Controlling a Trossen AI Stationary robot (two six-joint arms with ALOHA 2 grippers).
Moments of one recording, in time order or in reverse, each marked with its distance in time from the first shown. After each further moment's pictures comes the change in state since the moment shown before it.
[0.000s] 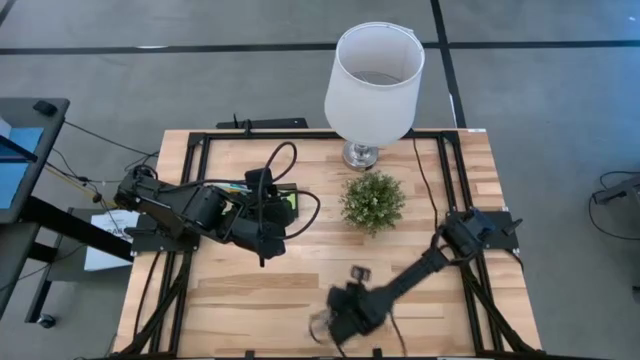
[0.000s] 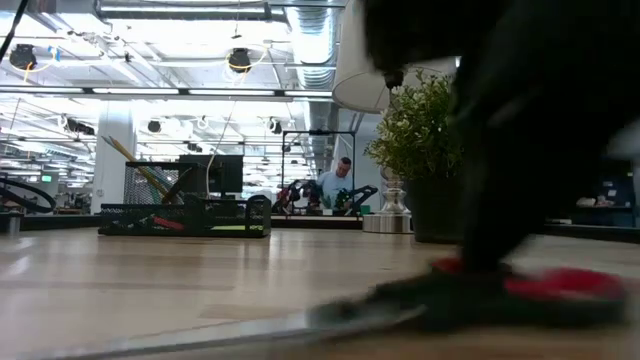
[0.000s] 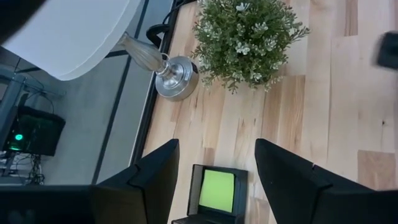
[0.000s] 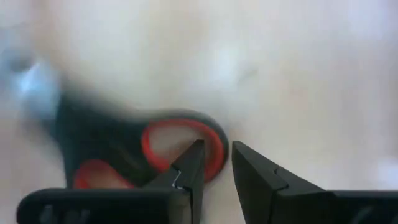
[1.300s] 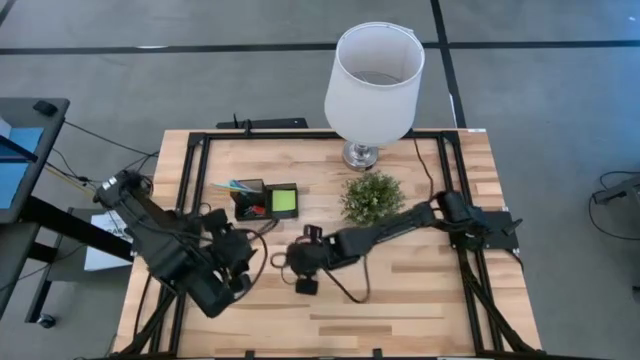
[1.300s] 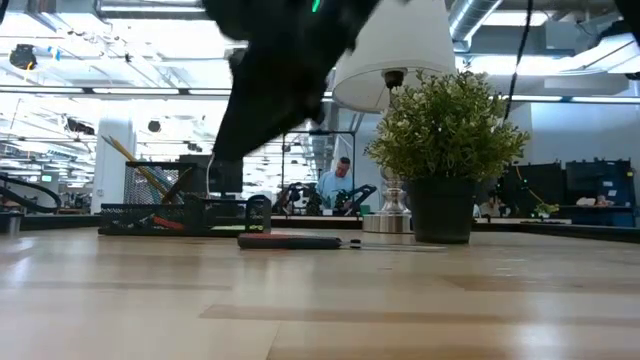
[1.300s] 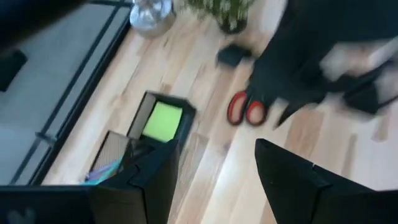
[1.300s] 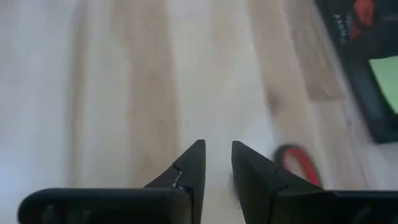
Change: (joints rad) left arm -0.354 -0.121 -0.310 -0.183 -0.027 -0.787; right arm -0.342 -0.089 -0.002 0.494 -0.157 -0.584
